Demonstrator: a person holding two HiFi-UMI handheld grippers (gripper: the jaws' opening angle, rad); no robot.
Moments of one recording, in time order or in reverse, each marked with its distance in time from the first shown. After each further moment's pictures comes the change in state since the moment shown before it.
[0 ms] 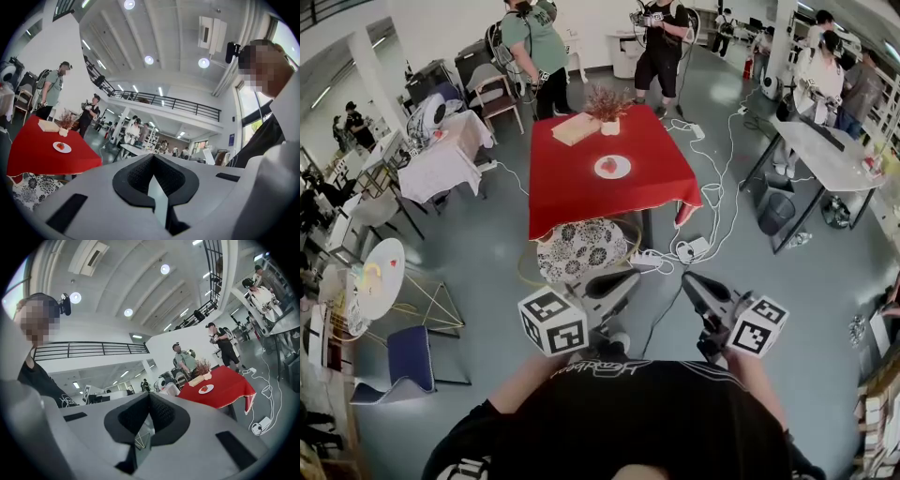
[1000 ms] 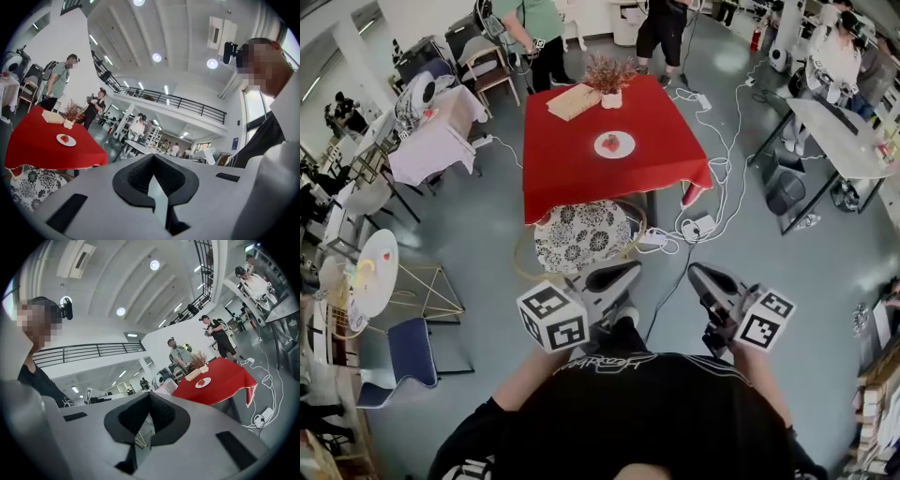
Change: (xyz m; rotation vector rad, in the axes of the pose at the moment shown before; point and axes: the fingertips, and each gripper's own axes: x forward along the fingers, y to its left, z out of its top) left arm 0.016 0.066 -0.015 -0.074 0.029 0.028; right arm 0.036 -0.053 -0.014 0.085 0.037 -0.015
